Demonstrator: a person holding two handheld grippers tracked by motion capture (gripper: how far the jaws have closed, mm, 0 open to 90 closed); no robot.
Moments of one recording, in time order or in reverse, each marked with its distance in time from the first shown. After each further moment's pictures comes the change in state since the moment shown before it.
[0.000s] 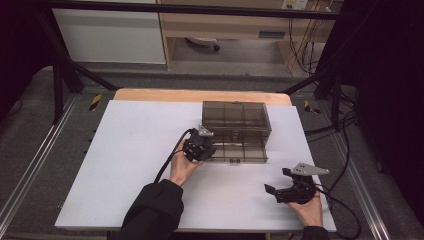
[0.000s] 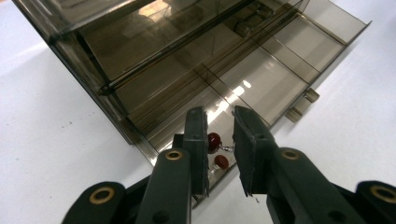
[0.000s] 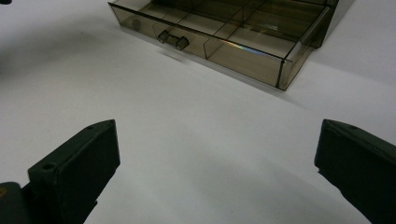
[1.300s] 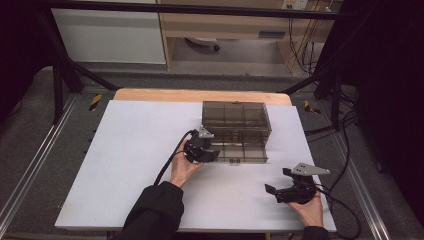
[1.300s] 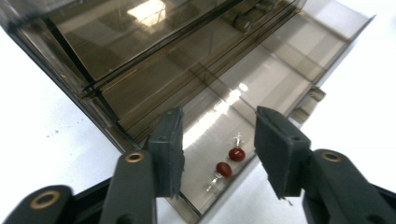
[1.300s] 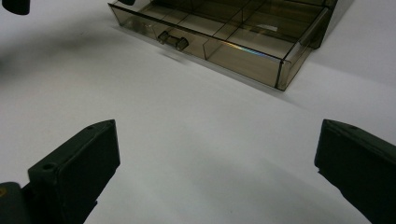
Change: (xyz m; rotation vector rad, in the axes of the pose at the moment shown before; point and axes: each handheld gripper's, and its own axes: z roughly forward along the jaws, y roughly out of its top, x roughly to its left) left arm 0.002 -0.006 0.005 -0.026 -0.035 0.035; right arm 0.000 0.000 -0.001 0.000 0.000 0.002
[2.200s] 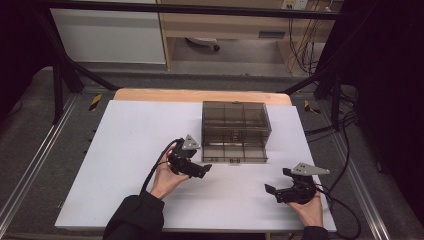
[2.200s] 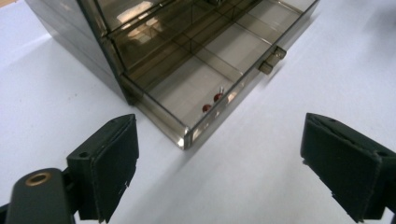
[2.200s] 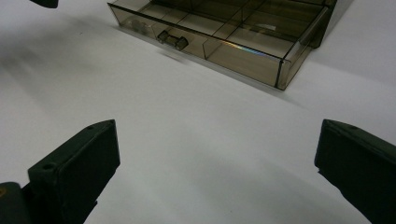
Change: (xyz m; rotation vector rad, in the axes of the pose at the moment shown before) left arm -0.003 -0.033 -0.048 -0.021 -0.020 0.062; right arm 0.000 0.000 0.000 0.001 -0.003 -0.001
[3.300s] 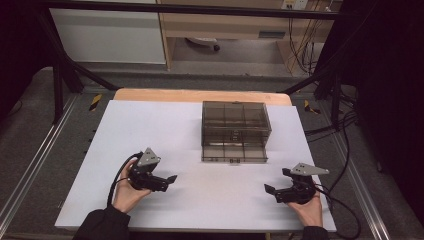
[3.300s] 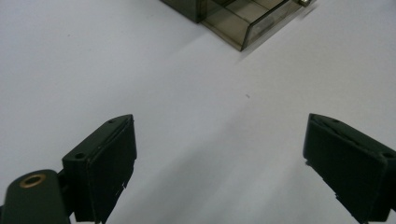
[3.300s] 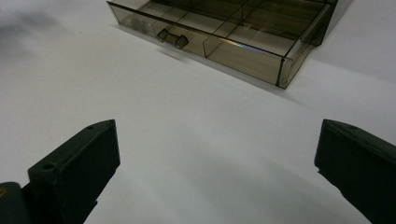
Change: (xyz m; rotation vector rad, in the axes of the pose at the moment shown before) left arm 0.036 -0.081 -0.071 -0.032 0.069 -0.046; right arm 0.000 0.000 0.001 0.006 -0.001 0.002
